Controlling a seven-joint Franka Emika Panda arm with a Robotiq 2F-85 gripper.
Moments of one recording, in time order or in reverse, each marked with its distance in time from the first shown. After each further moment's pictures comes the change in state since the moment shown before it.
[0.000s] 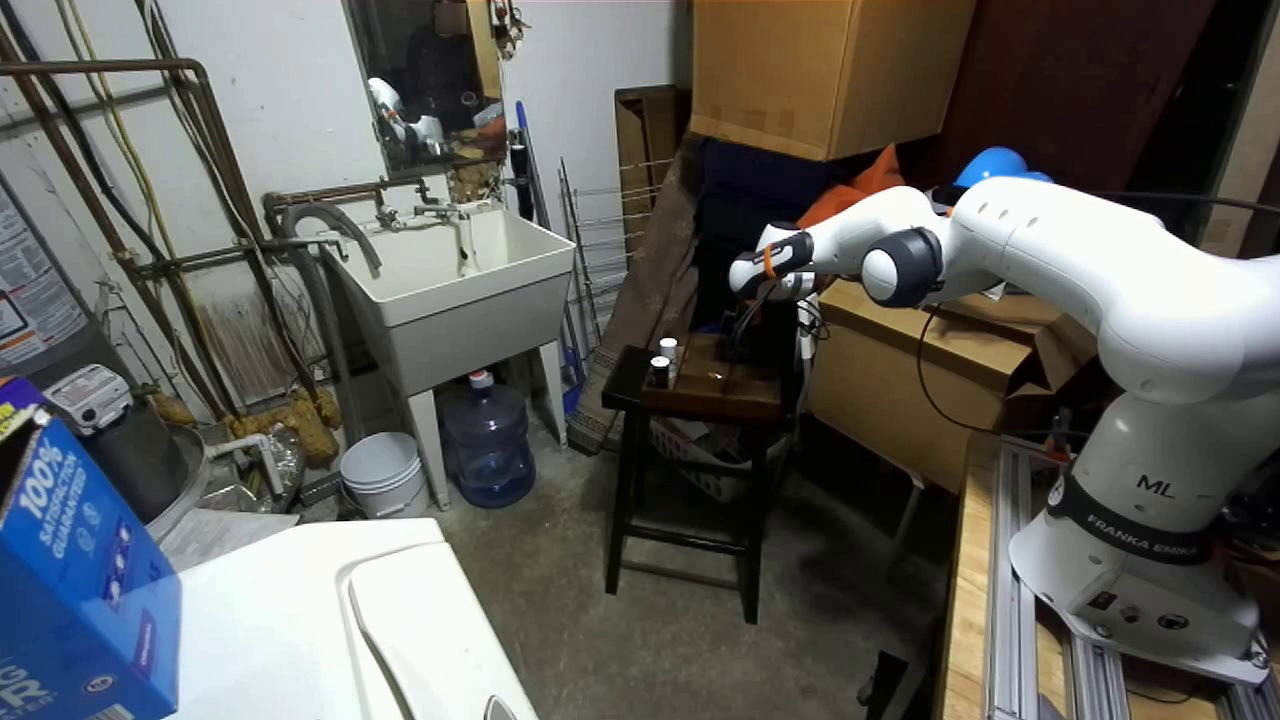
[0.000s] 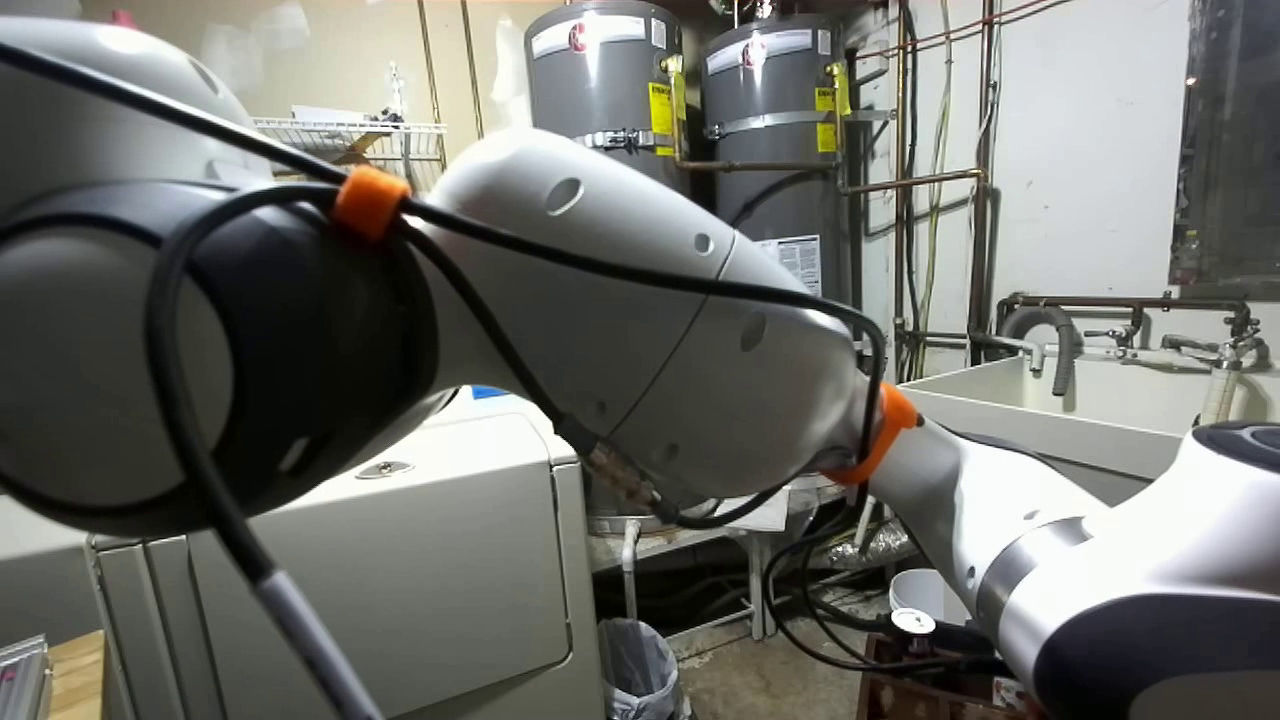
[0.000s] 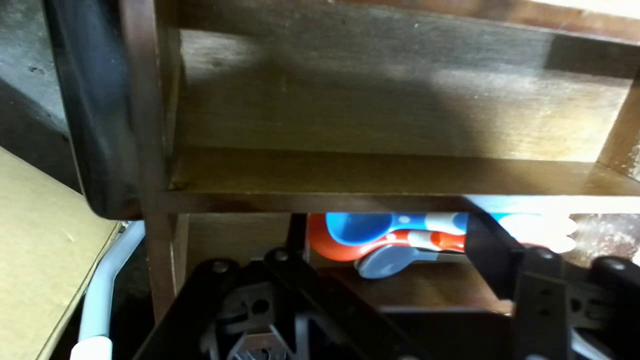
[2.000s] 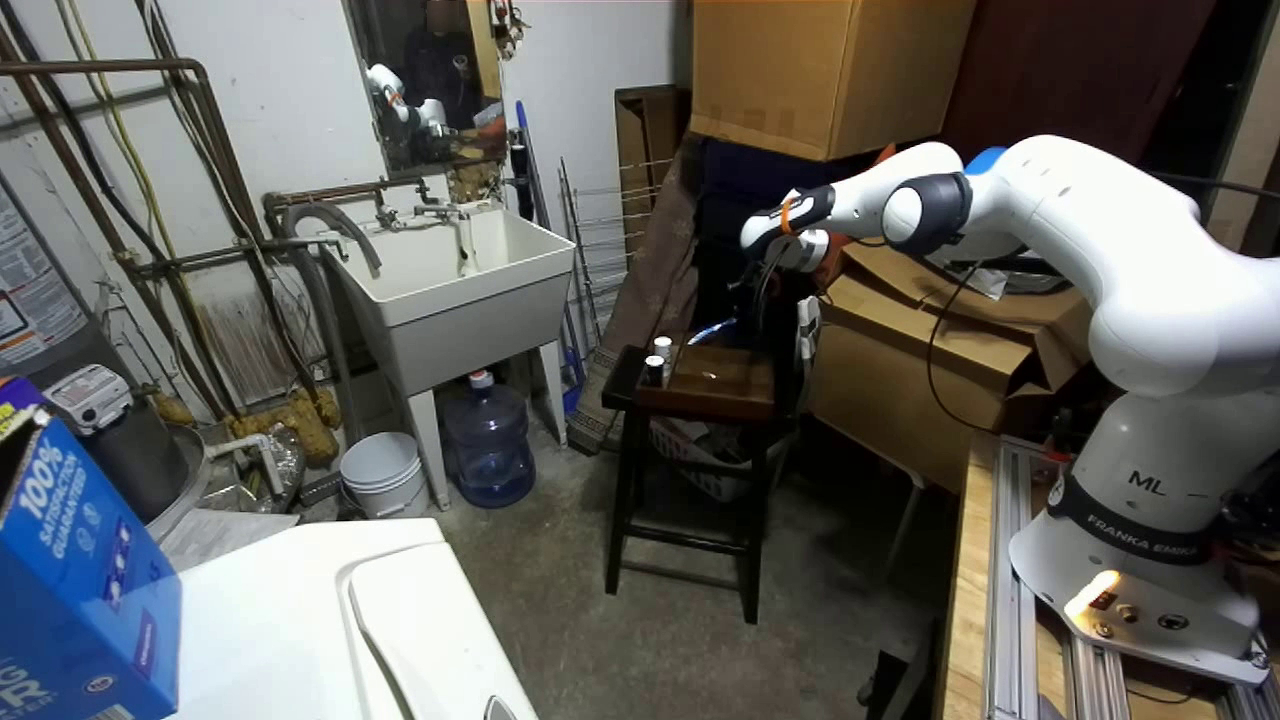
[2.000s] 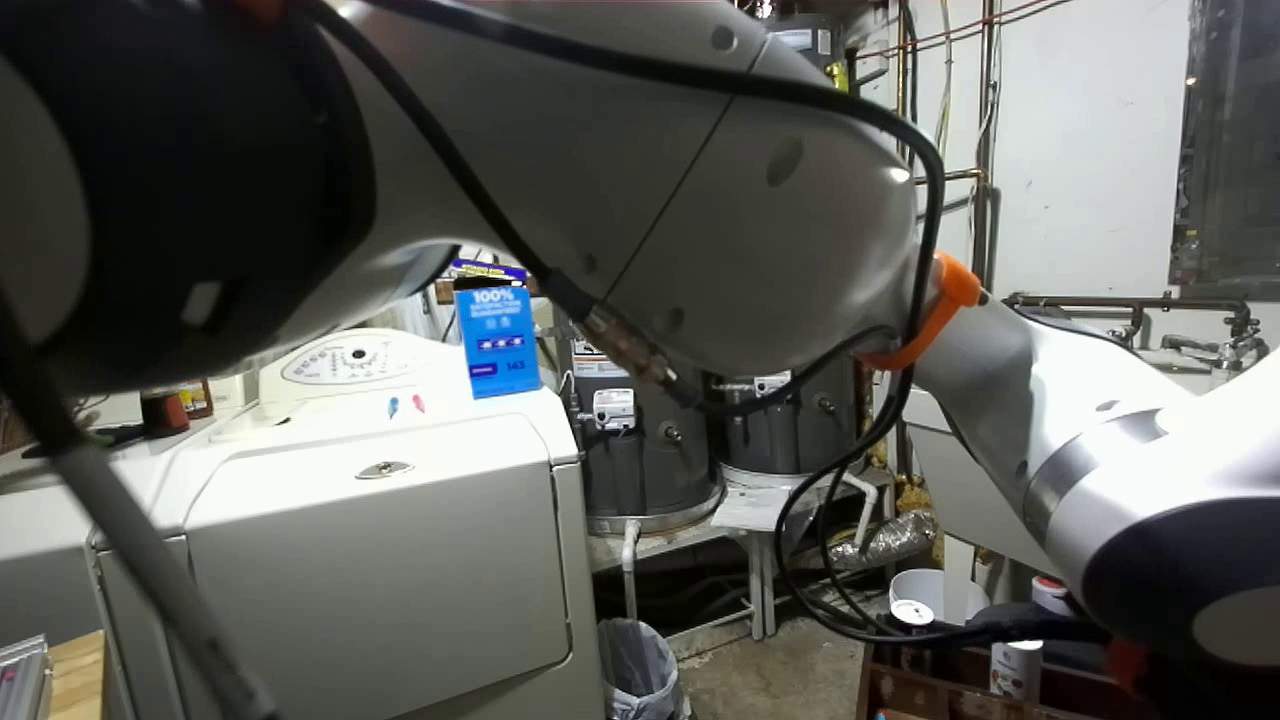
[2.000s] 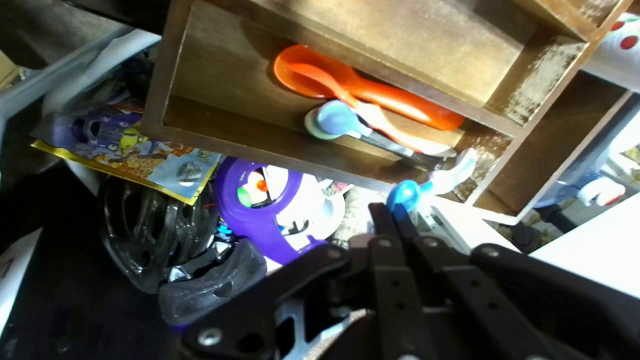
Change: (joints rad) arm -0.122 -0.181 0.197 -0.179 0.002 0.108 -0.435
